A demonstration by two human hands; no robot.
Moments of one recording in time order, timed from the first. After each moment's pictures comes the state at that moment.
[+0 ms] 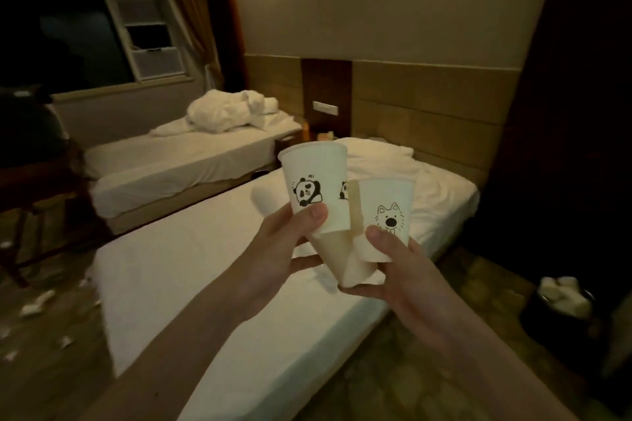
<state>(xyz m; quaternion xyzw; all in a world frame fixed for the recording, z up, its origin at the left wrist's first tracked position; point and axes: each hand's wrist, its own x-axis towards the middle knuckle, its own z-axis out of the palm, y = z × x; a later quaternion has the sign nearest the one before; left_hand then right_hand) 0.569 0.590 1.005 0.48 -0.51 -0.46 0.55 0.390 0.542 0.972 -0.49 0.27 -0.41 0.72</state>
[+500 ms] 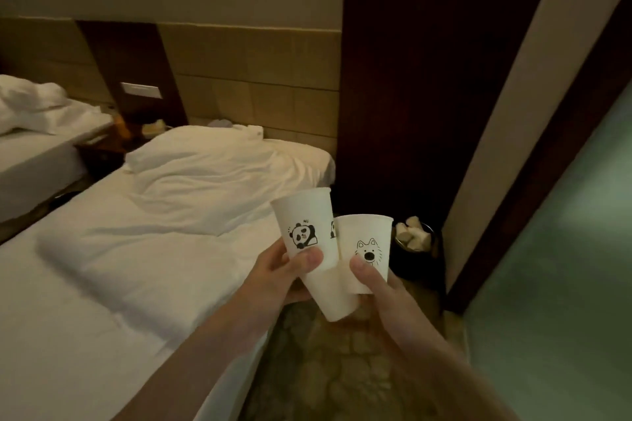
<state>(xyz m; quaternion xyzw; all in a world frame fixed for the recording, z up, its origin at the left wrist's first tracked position) 0.407 0.293 0.897 0.38 -0.53 -0.65 0.38 0.235 0.347 0.883 -0.34 0.48 -0.51 0.62</state>
